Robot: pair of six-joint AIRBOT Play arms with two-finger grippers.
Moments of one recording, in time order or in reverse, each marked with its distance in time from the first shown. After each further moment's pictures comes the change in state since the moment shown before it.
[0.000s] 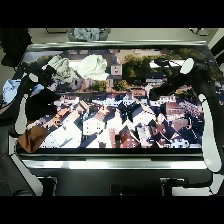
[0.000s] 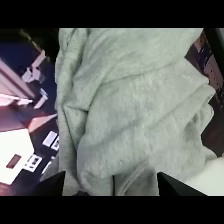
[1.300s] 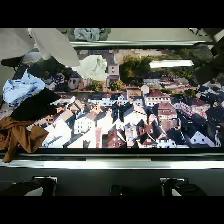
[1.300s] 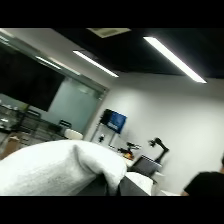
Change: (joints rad) left arm -0.337 0.907 0.001 -0.167 0.155 0.576; right arm 0.100 0.549 0.003 -0.624 -0.124 0.009
